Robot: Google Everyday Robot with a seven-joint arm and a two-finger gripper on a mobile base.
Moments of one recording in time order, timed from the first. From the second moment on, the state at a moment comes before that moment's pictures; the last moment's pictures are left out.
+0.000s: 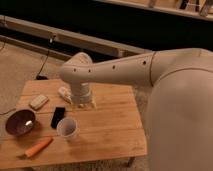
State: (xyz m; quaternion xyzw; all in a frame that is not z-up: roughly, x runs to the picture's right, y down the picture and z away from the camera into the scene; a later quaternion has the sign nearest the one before) arm -0.102 0.104 0.703 -0.26 0.23 0.64 0.68
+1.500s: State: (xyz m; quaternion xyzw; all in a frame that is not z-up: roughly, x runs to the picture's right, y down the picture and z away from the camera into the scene) arm -0.189 0.111 0.676 -0.27 0.13 0.42 0.85
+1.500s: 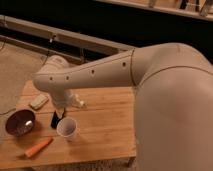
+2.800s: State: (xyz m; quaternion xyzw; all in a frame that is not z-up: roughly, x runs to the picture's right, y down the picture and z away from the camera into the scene) arm -0.241 0.112 0.671 -0.27 0.08 0.36 0.89
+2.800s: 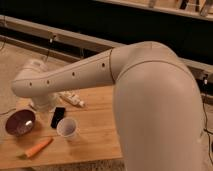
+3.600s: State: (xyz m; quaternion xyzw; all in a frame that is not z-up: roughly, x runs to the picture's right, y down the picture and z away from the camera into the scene) arm -0.286 0.155 0.720 -0.28 -0.05 0.19 0.94
